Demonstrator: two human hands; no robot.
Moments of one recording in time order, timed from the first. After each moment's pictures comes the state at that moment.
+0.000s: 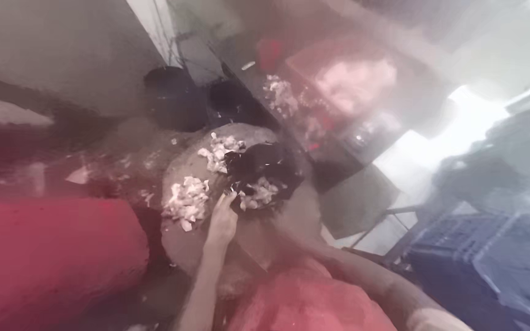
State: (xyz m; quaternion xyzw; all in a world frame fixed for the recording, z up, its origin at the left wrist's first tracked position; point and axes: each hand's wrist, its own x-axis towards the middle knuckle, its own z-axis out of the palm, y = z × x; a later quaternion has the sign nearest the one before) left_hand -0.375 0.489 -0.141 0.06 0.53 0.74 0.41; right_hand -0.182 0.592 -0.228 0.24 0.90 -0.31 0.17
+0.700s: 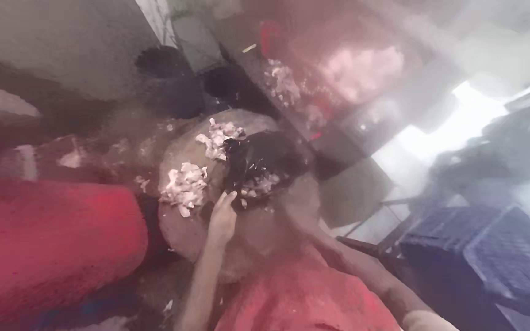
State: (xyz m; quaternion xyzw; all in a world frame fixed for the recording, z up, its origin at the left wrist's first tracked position) left_hand -0.361 0.460 -0.166 0.05 0.54 0.72 0.43; right_hand -0.160 0.601 -0.236 0.32 0.87 -0.36 0.08
